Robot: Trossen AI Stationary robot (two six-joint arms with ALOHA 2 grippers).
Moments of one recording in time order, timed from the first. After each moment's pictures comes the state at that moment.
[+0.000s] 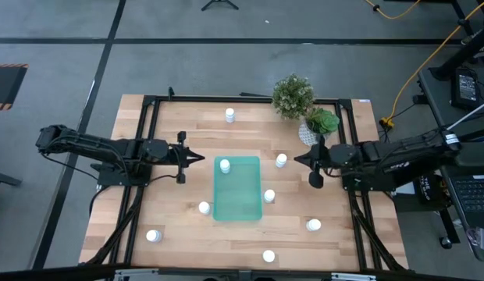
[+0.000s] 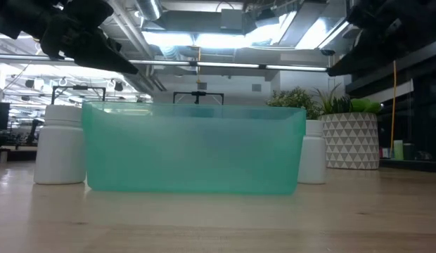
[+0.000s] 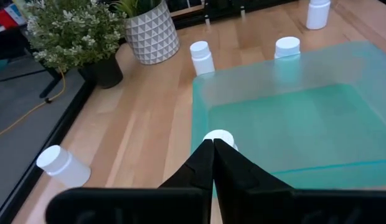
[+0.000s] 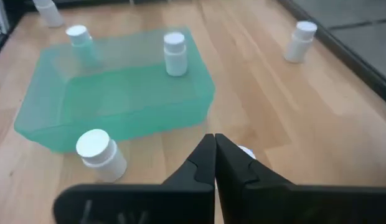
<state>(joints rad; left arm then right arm) -0.07 0.72 0.36 -0.04 -0.25 0.17 0.16 0.74 0.48 -0.28 0.32 0.21</state>
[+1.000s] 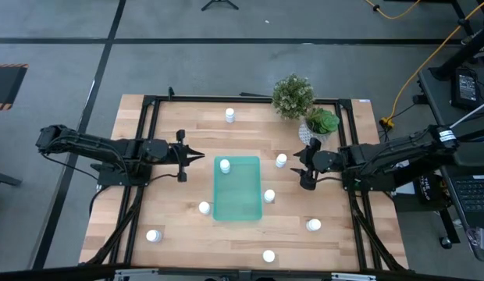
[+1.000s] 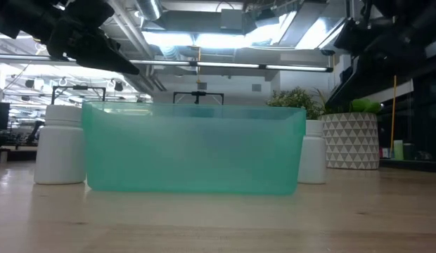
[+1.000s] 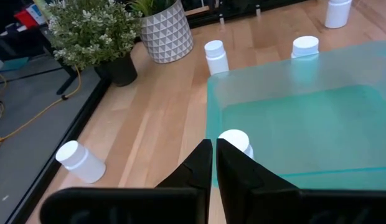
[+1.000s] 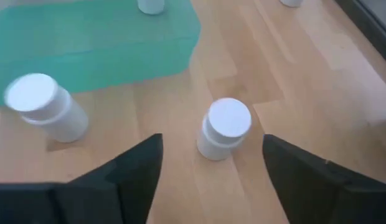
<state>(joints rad) -0.07 0.72 0.36 -0.03 -0.30 0.17 0.16 0.94 0.49 -0.32 0.38 0.23</state>
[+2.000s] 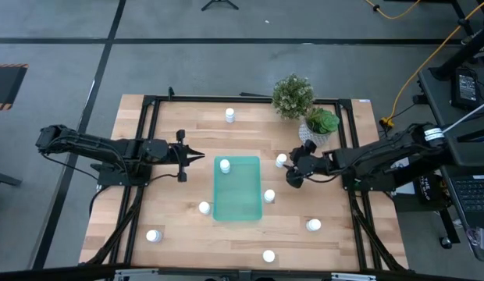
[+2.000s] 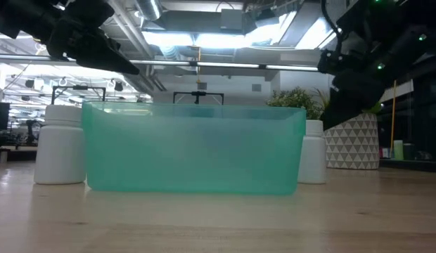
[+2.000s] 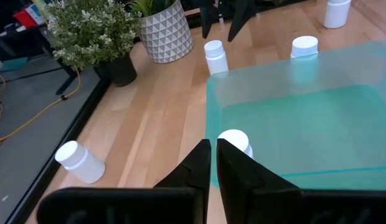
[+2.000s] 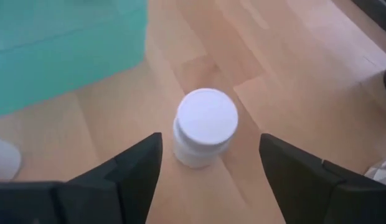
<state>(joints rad) -0.07 0.72 0.36 -0.03 -0.30 0.17 0.13 1.21 0.49 -0.16 0.49 0.41</state>
